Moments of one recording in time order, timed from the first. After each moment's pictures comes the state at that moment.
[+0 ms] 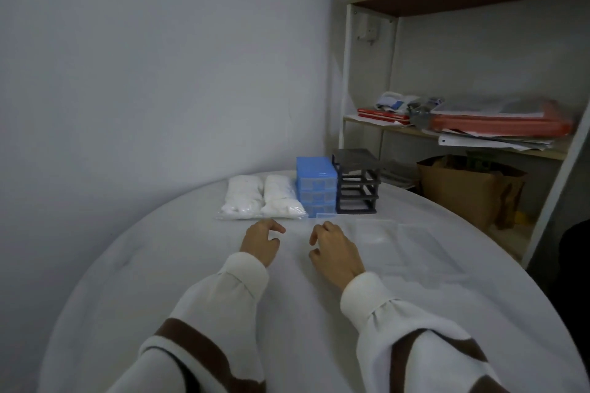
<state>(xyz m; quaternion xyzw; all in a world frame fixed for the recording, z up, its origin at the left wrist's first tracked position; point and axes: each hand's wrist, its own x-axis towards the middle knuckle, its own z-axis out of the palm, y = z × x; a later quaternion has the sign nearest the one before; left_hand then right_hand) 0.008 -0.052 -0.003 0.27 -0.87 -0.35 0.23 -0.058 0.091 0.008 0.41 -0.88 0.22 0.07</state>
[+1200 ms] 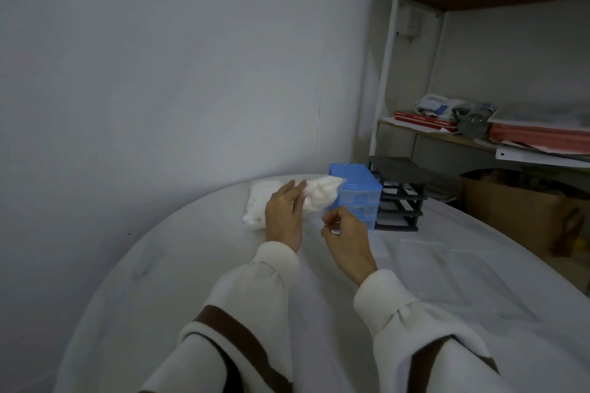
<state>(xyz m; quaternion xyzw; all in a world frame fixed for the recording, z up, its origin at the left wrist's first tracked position) -0.032 -0.098 0.027 0.21 -0.78 -0.35 0.47 -0.071 0.016 0.028 0.36 -0.78 0.51 0.02</state>
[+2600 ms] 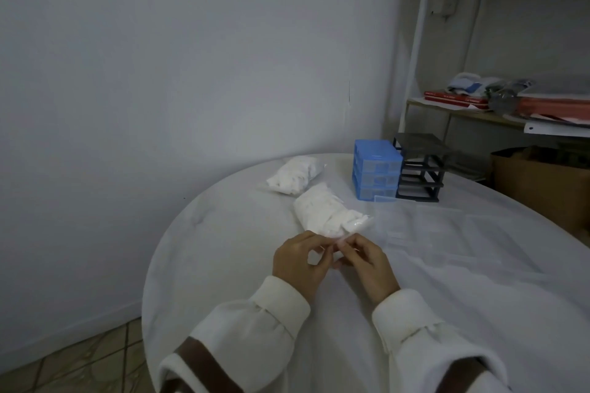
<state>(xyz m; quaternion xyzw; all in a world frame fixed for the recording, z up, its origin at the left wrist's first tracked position) 0.091 -0.015 -0.041 0.13 -0.83 -0.21 0.51 0.002 0.090 -0.032 0.39 -0.64 0.64 -0.17</state>
